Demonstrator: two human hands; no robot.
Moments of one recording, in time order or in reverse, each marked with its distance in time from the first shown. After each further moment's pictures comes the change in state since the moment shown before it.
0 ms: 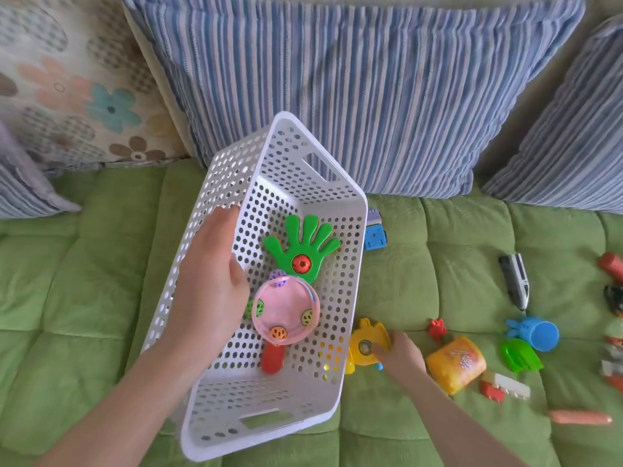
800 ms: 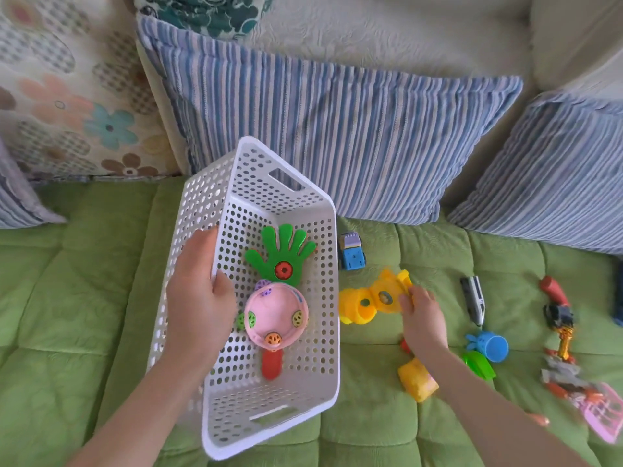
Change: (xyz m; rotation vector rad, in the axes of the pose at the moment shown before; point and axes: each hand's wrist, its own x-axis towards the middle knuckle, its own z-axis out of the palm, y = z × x) left_hand 0.000 -0.005 -0.011 -0.237 0.137 -0.097; right_hand -0.029 -0.040 -0.102 0.036 0.470 -0.253
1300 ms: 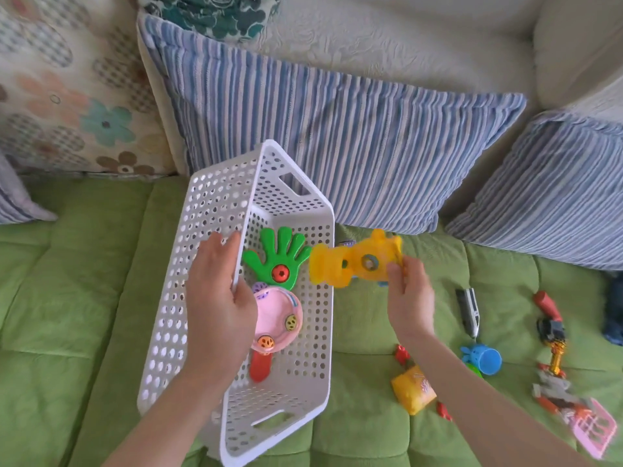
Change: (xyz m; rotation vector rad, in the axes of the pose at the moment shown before) left_hand 0.002 0.010 0.018 -0.058 0.039 -0.004; right_hand -0.001 -0.071 -0.025 0.330 0.161 -0.206
